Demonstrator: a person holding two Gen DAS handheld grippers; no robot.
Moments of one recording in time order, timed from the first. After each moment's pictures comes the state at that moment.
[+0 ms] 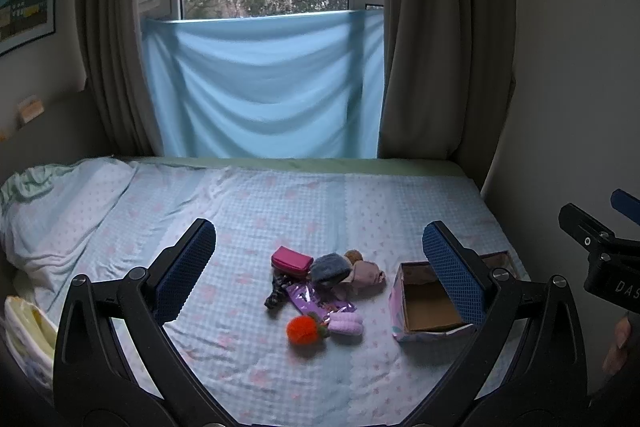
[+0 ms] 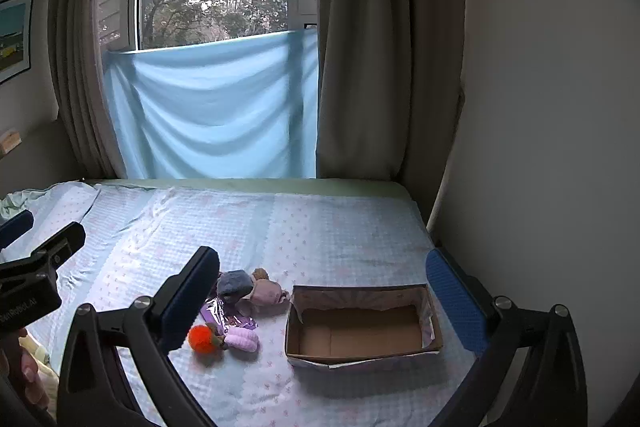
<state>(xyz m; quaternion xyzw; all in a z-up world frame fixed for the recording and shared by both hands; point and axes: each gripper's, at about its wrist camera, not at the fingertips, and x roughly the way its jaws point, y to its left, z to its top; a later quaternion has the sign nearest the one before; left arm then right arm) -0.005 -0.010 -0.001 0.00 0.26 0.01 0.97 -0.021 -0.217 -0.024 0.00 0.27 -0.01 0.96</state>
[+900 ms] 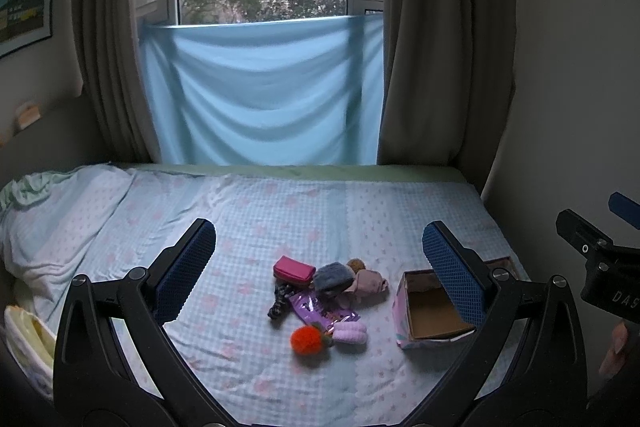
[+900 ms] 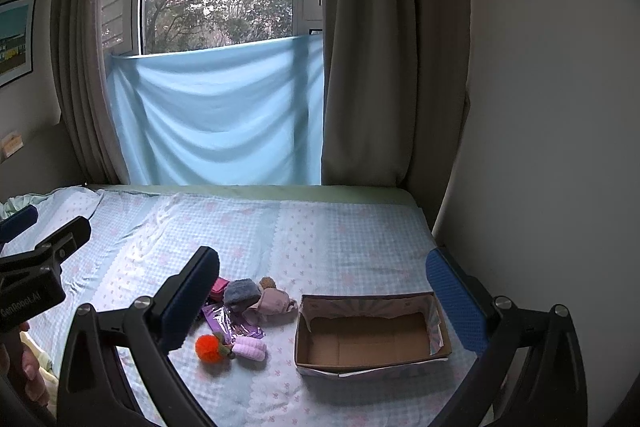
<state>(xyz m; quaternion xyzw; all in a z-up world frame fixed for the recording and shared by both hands) 0.011 0.000 0.004 0.00 0.25 0.01 0.97 -0.014 -0.209 -0.020 0.00 0.26 -0.01 0.97</state>
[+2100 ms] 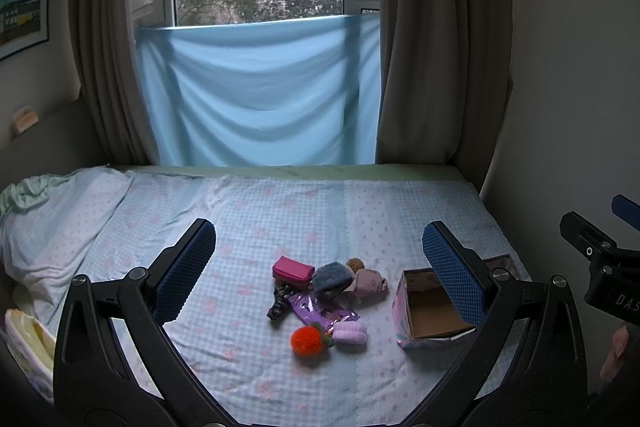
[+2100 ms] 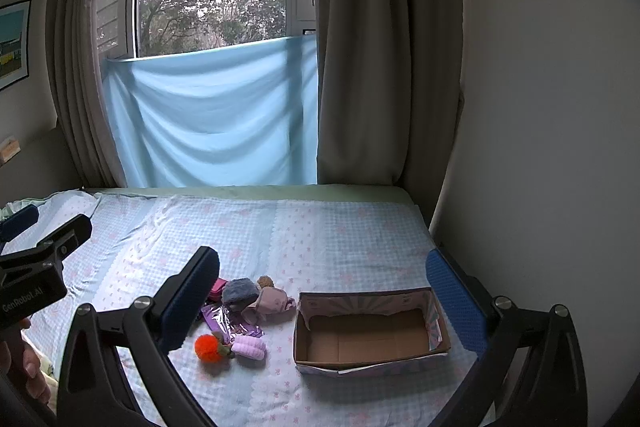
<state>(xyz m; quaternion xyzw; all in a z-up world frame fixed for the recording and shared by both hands) 0.011 -0.004 0.002 0.00 0.25 0.00 0.97 -0.019 -0.208 -0.020 0.00 0.26 -0.02 0.97</state>
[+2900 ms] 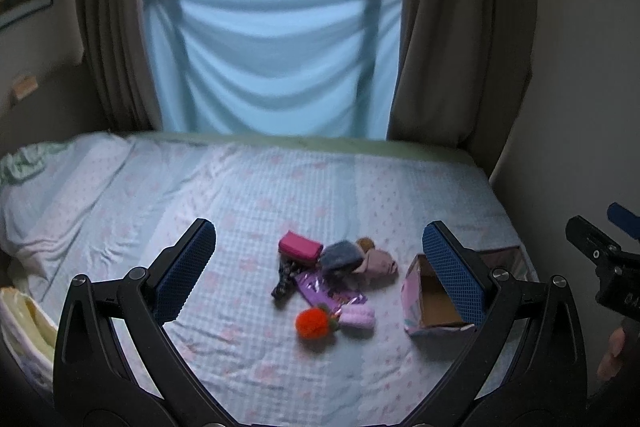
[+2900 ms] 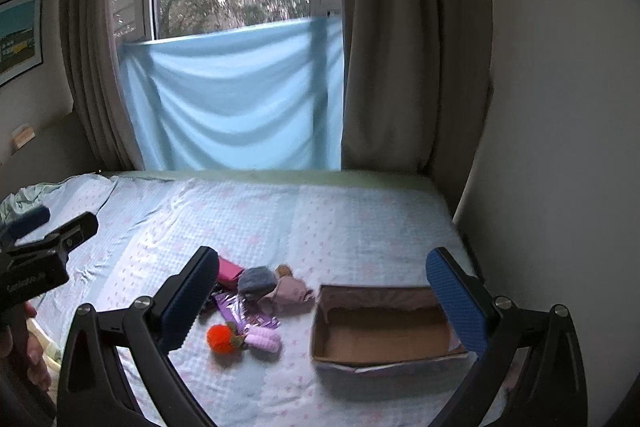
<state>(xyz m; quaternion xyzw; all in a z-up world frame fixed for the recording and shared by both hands) 0.043 0.039 -0.031 -0.03 0.31 0.01 0.95 0.001 -0.197 -0.031 0.00 0.28 0.02 0.96</state>
